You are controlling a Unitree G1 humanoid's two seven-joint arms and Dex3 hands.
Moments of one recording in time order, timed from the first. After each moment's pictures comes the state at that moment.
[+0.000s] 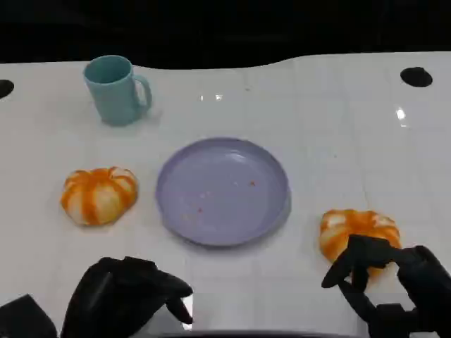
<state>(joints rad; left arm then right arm) 0.10 0.00 0.03 0.29 -0.32 -0.37 -0.55 0.09 -0.22 0.08 0.19 -0.16 -0.76 0.16</state>
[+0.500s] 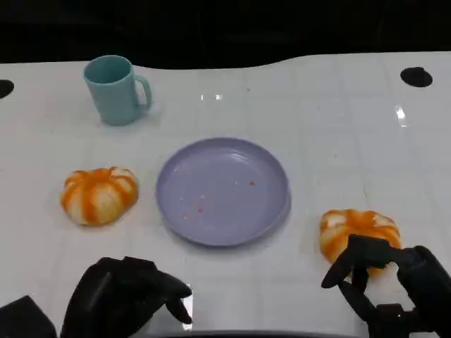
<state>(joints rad) 0.10 0.00 0.03 0.29 -0.32 -0.38 -0.55 0.09 -0.22 0.08 0.19 -0.16 -0.75 0.16</state>
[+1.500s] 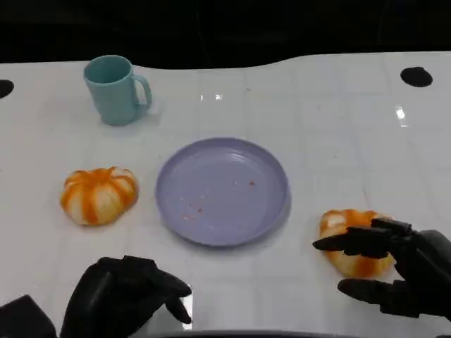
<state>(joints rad) 0.09 0.00 0.03 0.30 -0.32 -0.38 -0.55 0.08 -0.33 0.05 0.03 -0.48 -0.57 0.10</state>
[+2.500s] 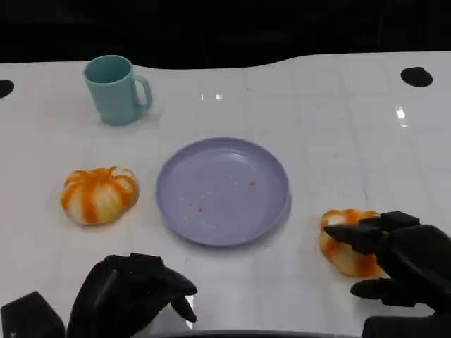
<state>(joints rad) 0.07 -0.01 0.02 0.32 -0.30 -0.39 -0.54 -0.02 -0.38 0.20 0.04 -0.81 -0.22 0.04</state>
